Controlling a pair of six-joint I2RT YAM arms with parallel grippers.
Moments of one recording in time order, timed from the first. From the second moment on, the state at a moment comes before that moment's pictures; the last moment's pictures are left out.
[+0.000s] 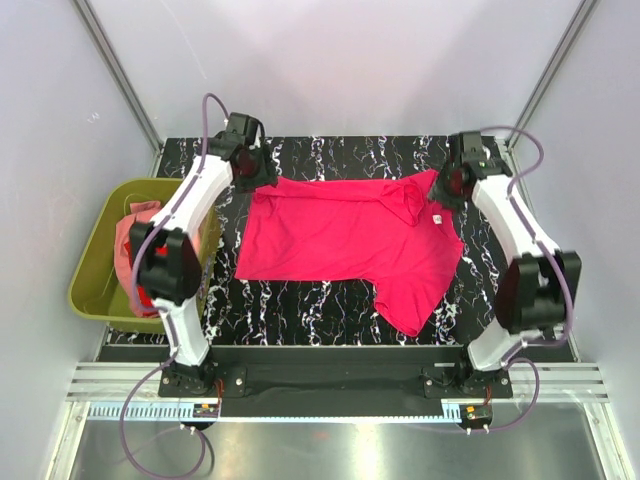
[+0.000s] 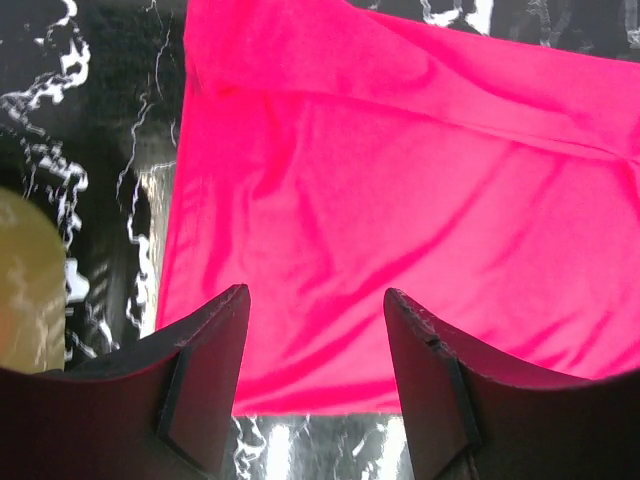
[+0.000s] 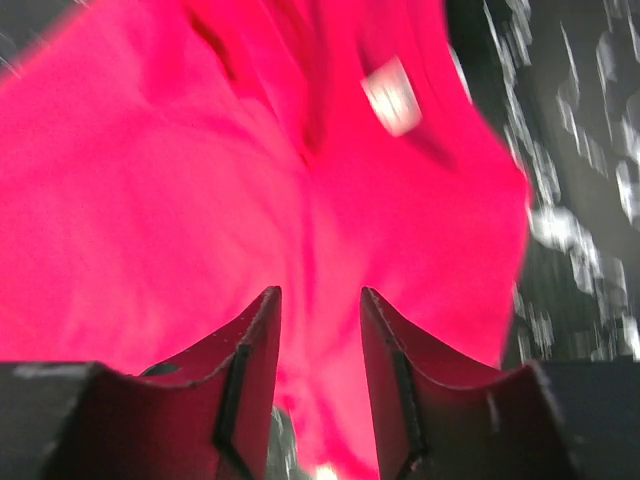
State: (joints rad) left arm -0.28 1.85 1.75 -0.84 -0.03 -0.46; right arm 0.12 1.59 1.41 -0.82 0.12 0.60
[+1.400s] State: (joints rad) left arm -0.26 2.12 1.92 -0.79 0.08 -0.41; right arm 0.06 2.22 1.85 -0.71 -0.07 0.21
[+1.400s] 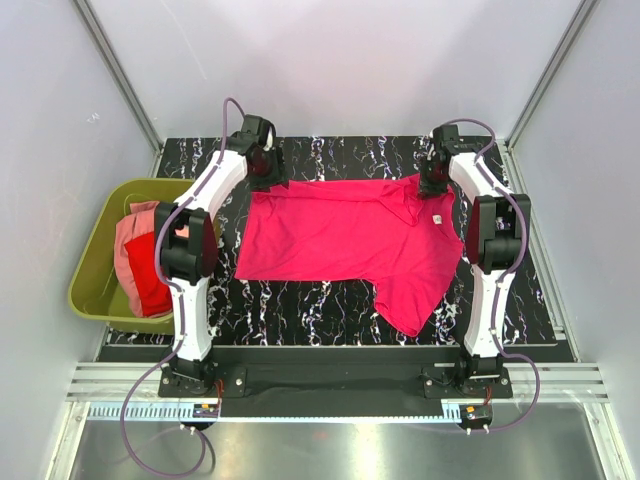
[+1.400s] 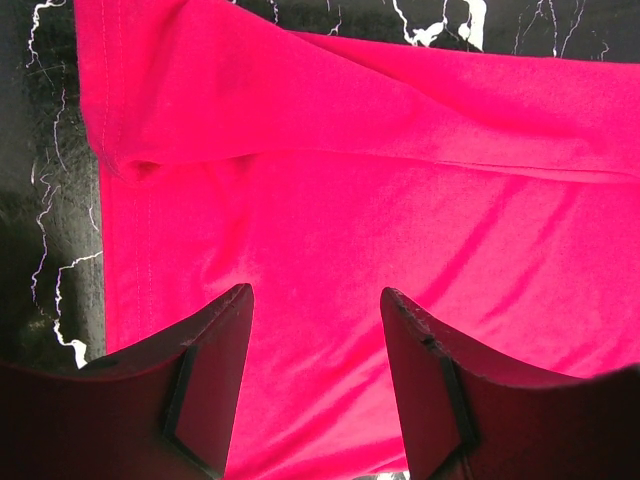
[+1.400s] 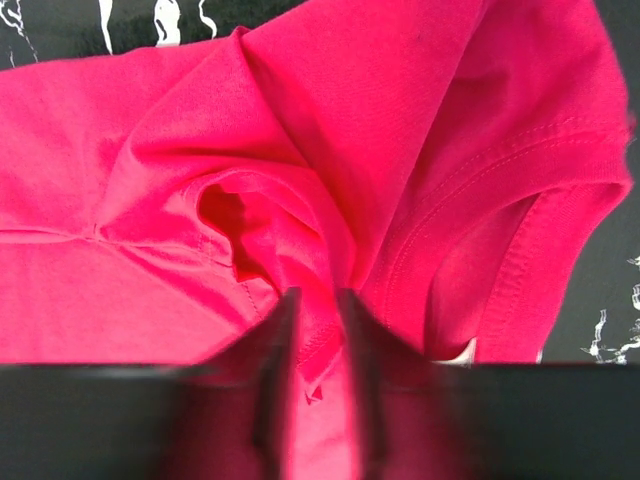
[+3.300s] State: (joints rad) left arm -0.22 2.17 1.97 -0.78 -0.09 -0.39; right arm 0.00 1.92 1.42 -0.65 -0.09 0.36
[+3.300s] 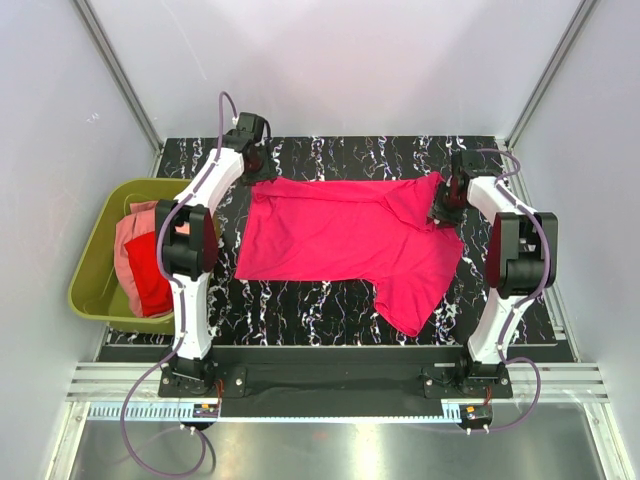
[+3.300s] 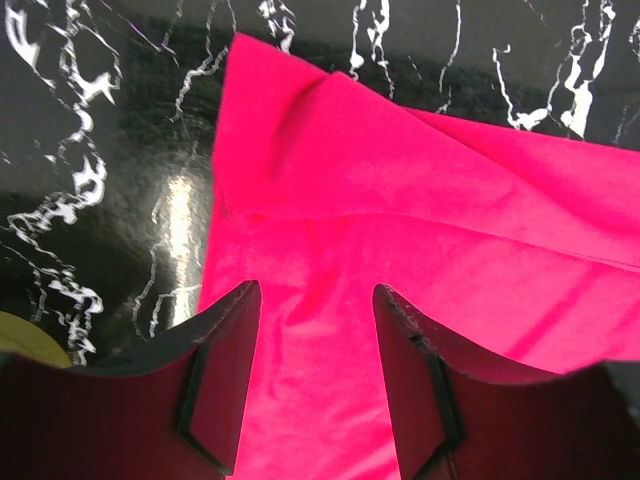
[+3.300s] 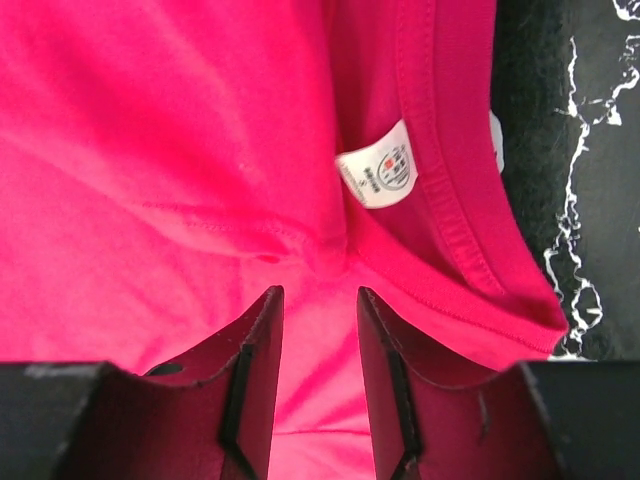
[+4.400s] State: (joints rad) left arm -0.31 2.18 1.82 -0.71 -0.28 -0.21; right arm -0.05 2.01 1.42 -0.59 -0.06 0.37
